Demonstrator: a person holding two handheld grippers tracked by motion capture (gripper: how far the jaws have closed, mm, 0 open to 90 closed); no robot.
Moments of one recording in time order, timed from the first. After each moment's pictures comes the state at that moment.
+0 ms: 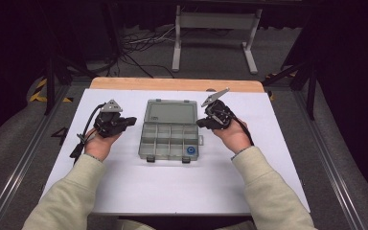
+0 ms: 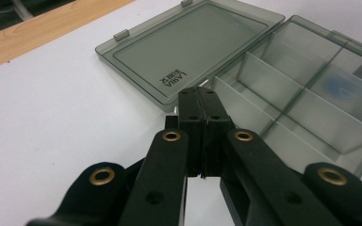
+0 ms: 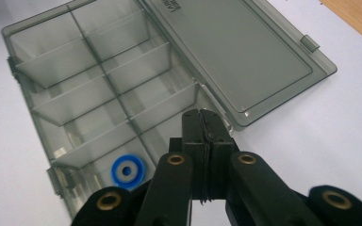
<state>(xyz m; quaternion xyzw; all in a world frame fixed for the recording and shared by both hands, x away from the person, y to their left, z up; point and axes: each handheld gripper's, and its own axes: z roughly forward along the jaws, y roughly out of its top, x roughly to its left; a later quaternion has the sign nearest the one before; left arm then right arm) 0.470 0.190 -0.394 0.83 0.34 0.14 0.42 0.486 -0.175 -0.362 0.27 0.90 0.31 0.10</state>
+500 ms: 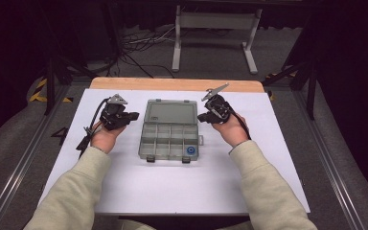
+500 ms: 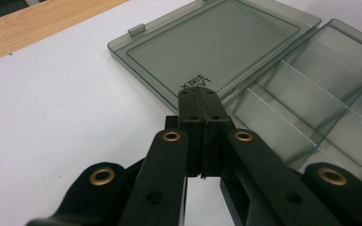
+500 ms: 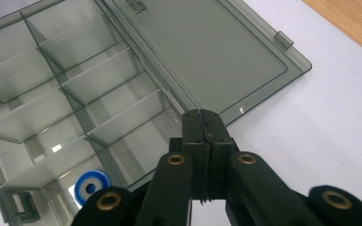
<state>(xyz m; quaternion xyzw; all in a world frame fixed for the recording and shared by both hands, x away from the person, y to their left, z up) 0.498 0.183 -0.400 0.83 0.37 0.13 0.40 0.511 -0.178 -0.370 0.30 0.90 0.31 0.11</state>
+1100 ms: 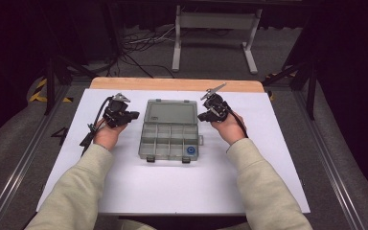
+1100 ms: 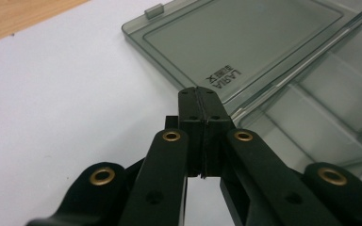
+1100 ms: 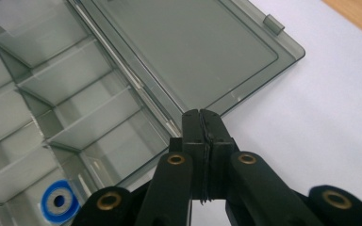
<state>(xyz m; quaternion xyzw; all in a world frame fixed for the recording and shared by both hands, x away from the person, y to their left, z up) 0.520 0.181 -0.416 0.84 0.38 0.13 0.37 0.529 -0.178 -0.386 0.32 0.89 0.29 0.11</state>
